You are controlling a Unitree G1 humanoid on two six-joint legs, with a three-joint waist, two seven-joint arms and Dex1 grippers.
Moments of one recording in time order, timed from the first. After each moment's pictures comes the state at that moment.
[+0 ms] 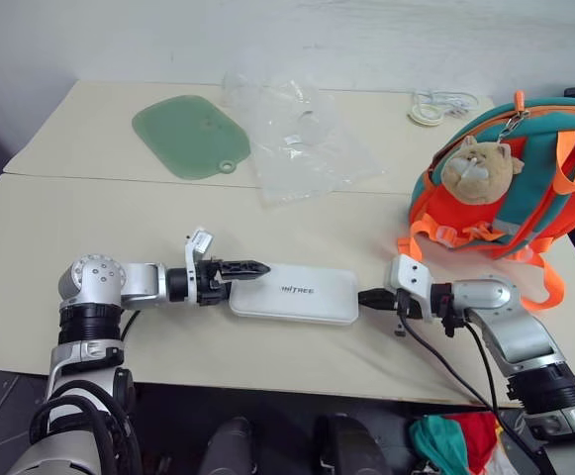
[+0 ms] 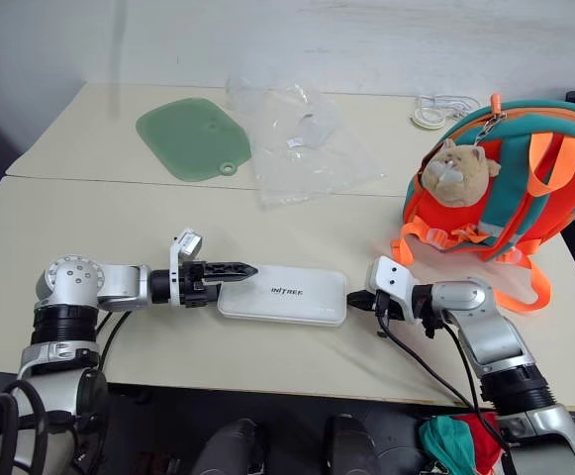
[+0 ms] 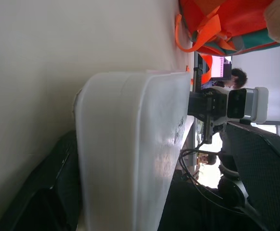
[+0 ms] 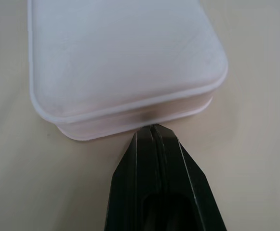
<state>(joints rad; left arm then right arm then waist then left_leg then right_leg) -0.71 0.46 0.26 0.45 -1.03 1.60 -0.38 -0.37 -0.67 0.16 0.07 0.16 0.20 1.11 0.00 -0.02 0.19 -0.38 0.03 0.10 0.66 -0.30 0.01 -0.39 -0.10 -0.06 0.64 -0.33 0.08</state>
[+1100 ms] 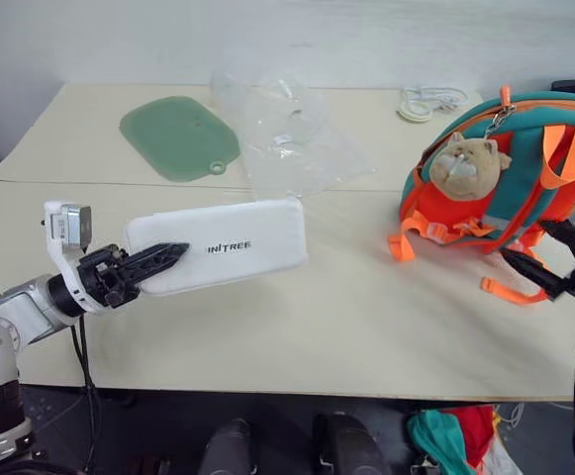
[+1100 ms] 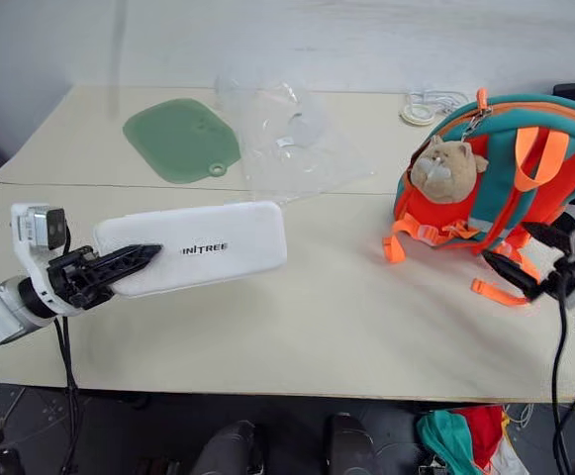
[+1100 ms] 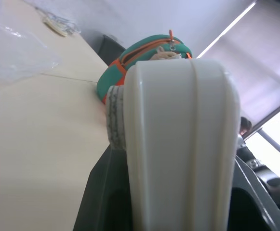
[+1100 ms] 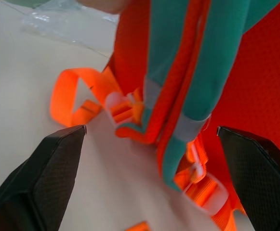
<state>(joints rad) -0.26 0.73 0.49 -0.15 -1.16 1.09 -0.88 -0.33 -0.85 -0.48 0.45 0.42 0.02 1.13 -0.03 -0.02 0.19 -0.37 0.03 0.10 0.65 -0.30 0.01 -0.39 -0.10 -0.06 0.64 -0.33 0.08</state>
